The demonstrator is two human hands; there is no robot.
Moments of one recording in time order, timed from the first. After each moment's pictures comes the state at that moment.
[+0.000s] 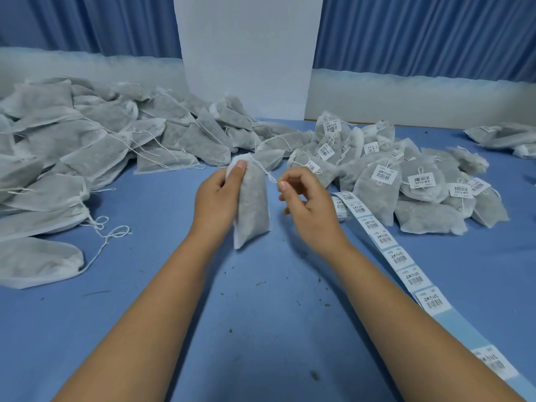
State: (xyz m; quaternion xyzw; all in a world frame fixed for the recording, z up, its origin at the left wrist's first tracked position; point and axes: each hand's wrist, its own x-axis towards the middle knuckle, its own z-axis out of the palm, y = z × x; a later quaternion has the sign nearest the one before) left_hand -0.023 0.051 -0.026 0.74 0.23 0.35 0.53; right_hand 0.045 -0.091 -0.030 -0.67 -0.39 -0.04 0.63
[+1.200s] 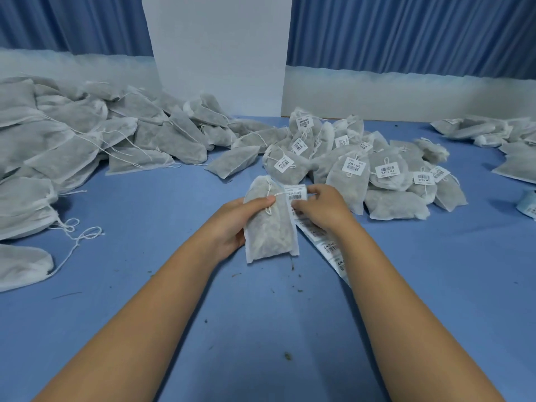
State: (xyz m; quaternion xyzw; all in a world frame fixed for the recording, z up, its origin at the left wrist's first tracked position) left_hand -0.015 0.003 -0.035 0.54 0.17 0.00 0.83; right_hand 0.090 -0.144 -0.032 -0.85 -0.14 0.10 0.50
